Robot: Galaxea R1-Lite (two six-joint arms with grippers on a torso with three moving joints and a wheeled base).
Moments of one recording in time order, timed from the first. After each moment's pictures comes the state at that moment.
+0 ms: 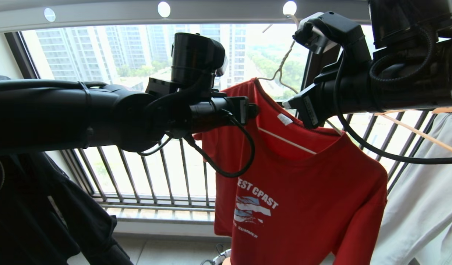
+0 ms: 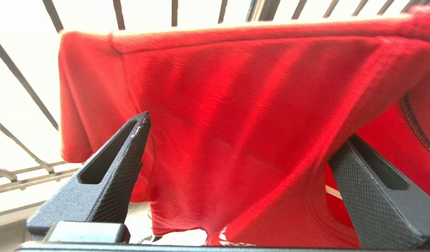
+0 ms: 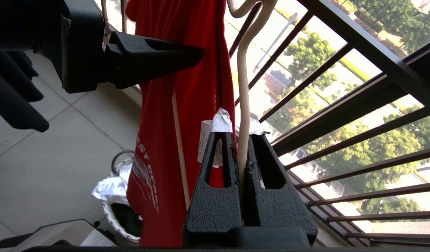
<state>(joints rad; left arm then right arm) -0.72 1.89 -1.62 -0.06 0.22 -0.25 0.64 1.67 -1.70 0.41 -0.21 -0.23</state>
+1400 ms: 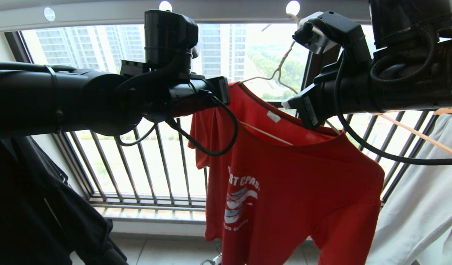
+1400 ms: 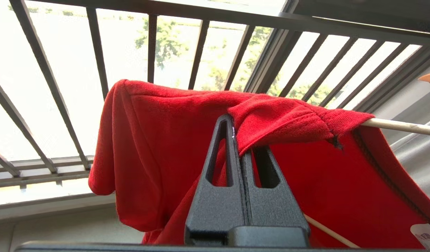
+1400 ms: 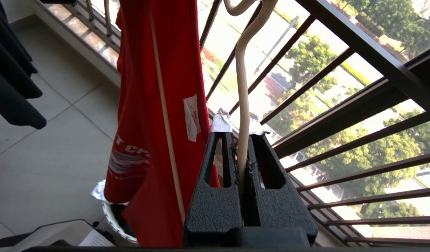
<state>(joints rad) -0.65 1.85 -1.64 -0.07 0.25 -0.31 0.64 1.67 -1.69 0.41 -0.21 -0.23</state>
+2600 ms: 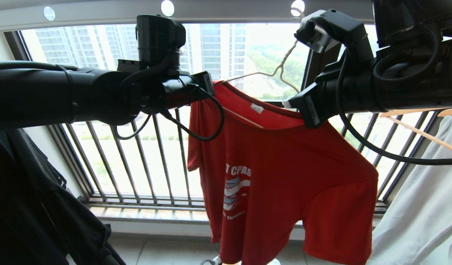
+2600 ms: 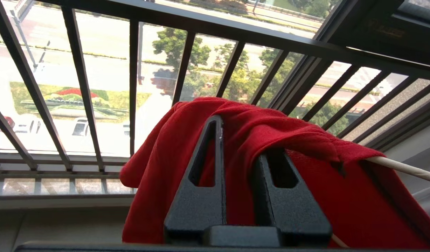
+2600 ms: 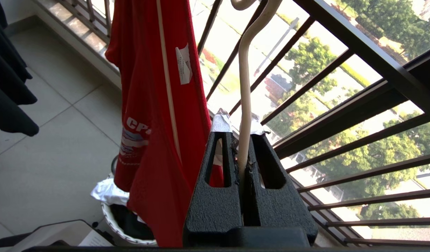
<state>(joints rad) -0.56 1.90 -1.71 -0.07 0.28 -0.35 0.64 1.67 -1.69 0.41 -0.21 -0.24</state>
